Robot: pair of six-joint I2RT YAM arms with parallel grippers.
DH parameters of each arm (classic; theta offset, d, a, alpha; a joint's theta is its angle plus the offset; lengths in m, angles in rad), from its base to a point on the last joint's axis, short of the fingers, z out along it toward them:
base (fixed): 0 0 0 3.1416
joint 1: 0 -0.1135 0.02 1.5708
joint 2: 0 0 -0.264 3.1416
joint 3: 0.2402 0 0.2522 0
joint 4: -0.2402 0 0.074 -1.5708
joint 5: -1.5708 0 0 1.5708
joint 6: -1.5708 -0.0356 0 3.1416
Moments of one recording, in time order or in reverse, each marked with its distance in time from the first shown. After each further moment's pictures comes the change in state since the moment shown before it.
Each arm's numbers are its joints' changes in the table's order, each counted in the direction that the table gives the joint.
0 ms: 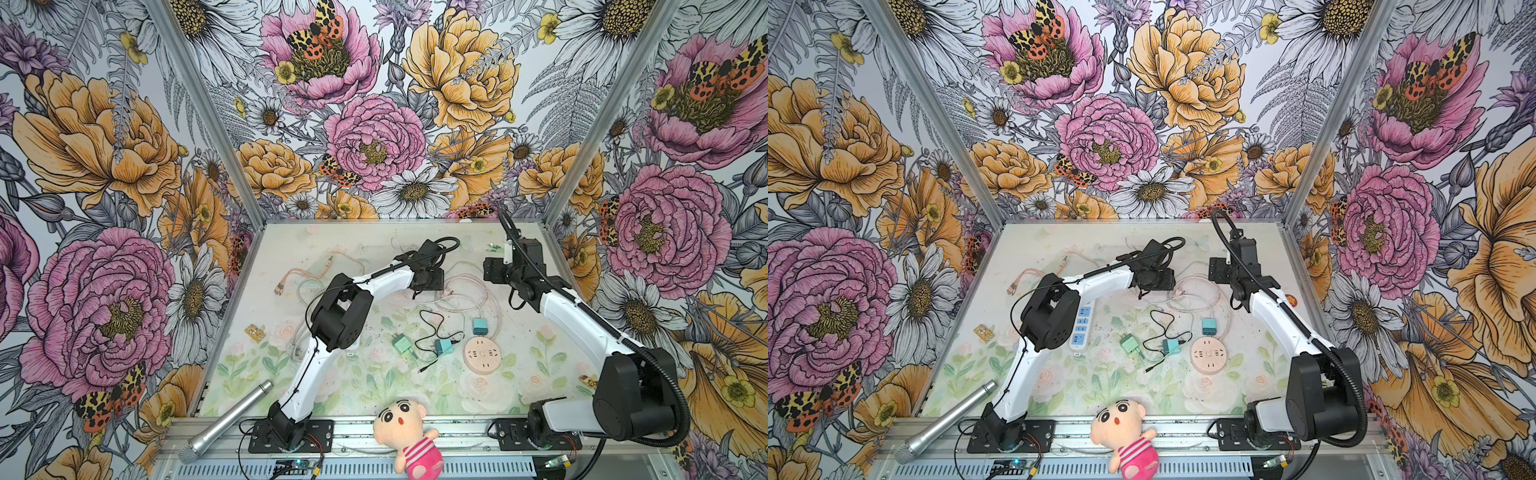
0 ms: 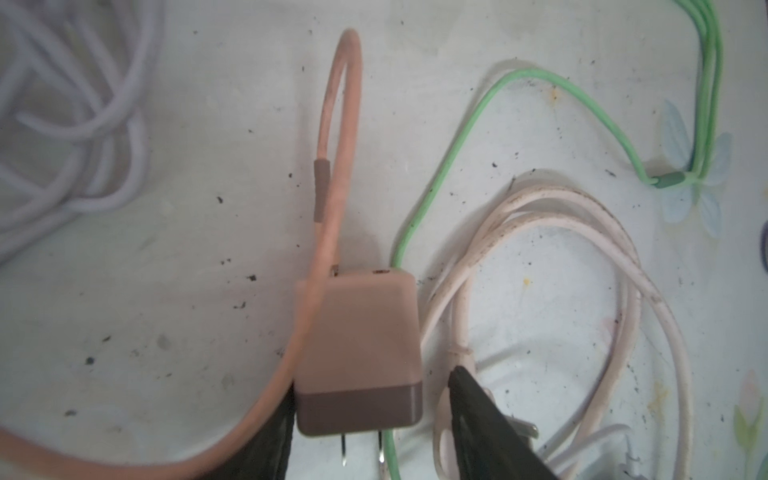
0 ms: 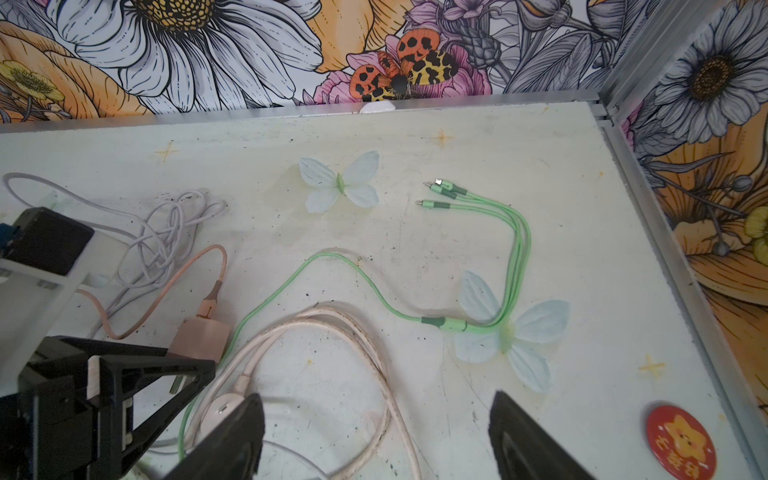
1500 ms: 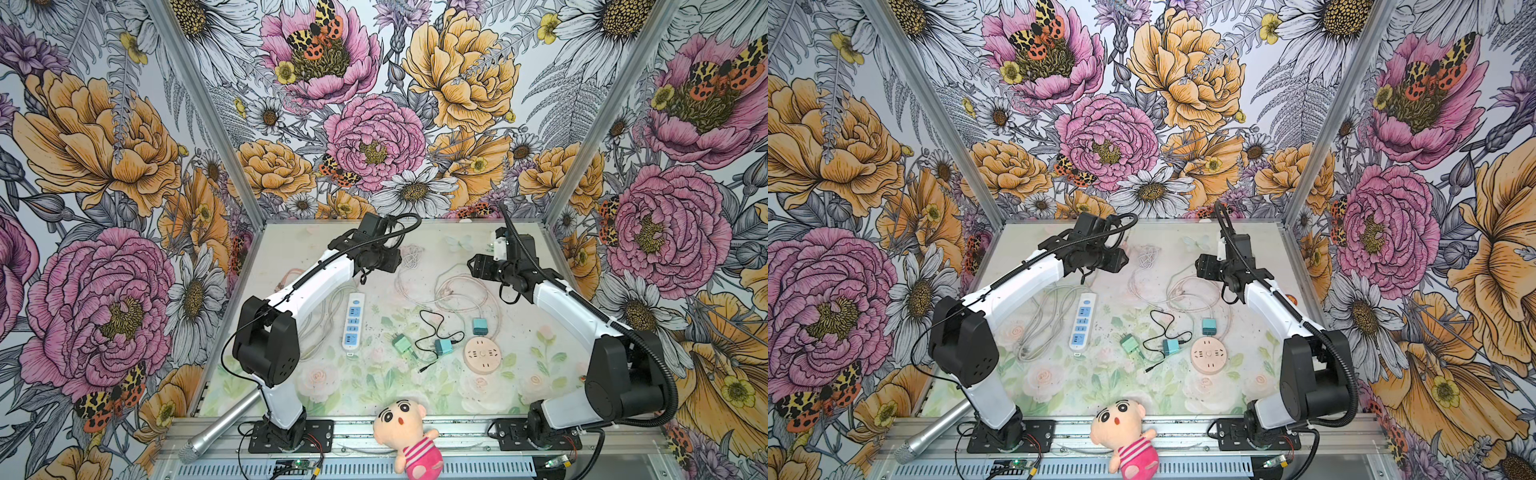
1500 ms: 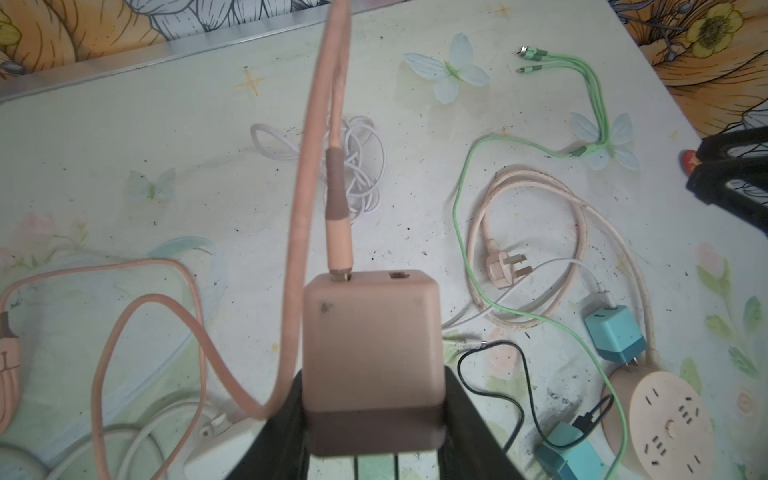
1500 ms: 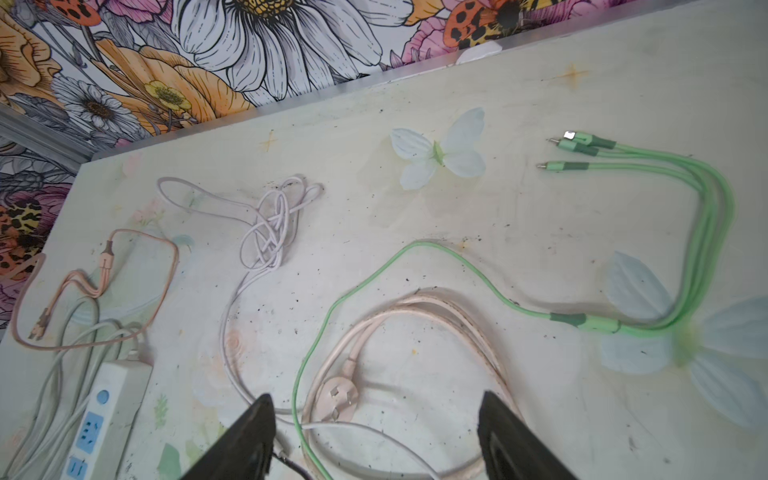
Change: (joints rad) left arm -0.211 -0.603 -0.374 -0.111 -0.027 -0.467; right arm -0.019 0.113 0.087 -0.010 0.309 -0.176
